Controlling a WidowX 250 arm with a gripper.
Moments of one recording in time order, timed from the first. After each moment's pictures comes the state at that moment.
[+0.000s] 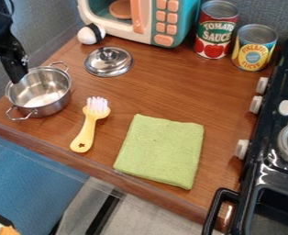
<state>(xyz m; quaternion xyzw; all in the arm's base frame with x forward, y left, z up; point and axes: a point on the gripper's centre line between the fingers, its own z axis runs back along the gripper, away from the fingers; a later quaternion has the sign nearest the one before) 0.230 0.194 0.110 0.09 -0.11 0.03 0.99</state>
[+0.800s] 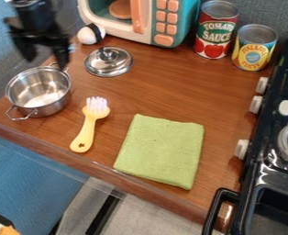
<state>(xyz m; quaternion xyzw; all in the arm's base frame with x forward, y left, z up) 0.311 0.161 0.093 0.05 -0.12 0.07 0.99</state>
